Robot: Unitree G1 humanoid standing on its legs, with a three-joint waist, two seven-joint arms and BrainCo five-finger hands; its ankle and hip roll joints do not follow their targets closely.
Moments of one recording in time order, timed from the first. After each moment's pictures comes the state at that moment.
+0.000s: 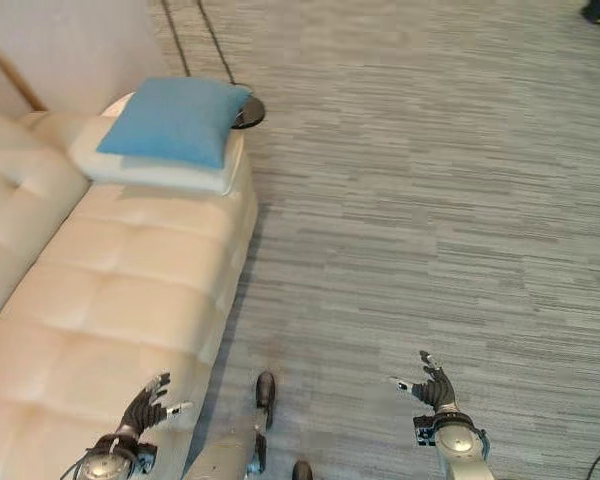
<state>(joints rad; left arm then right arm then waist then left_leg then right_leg) 0.22 0.36 -0.12 0.49 -0.09 -0.05 0.06 0.12 -0.39 0.05 0.48 0.11 -0.06 -0.13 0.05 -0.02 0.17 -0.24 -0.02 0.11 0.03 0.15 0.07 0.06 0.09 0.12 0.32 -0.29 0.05</state>
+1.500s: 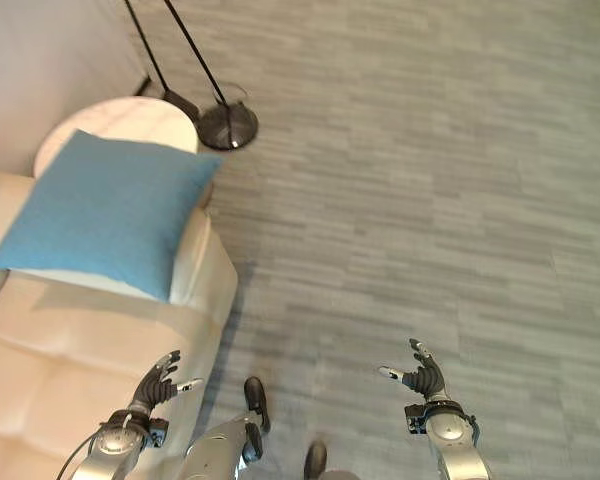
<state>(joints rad) 0.13 0.33 -0.13 0.54 -0.09 -0.06 0.09 0.10 -0.38 0.08 0.46 0.08 -0.04 -0.14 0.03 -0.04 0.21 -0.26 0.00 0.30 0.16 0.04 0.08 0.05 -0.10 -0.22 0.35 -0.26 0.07</state>
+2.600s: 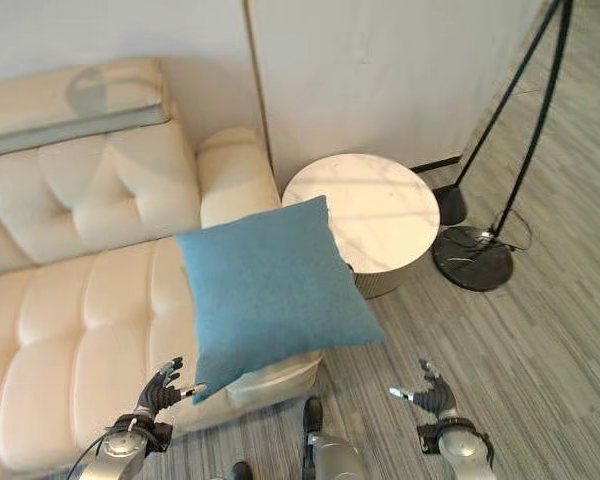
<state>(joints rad) 0.09 0.35 -0.15 0.61 -0.10 -0.07 0.10 0.07 -0.40 0.05 0.49 0.08 -0.05 -0.10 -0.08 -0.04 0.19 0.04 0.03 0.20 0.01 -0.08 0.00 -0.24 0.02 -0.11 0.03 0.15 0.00</state>
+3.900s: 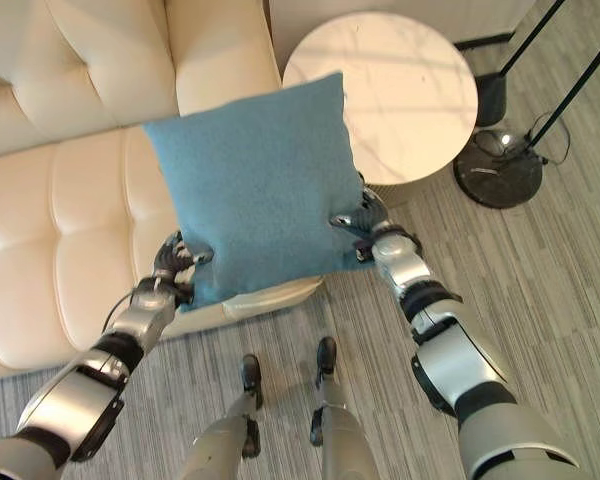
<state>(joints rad) -0.80 0.35 -0.39 1.03 -0.46 -0.13 0.30 -1.04 -0.39 0.58 1.01 0.43 0.00 -0.17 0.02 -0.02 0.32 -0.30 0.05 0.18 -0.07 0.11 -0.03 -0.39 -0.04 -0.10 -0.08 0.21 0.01</state>
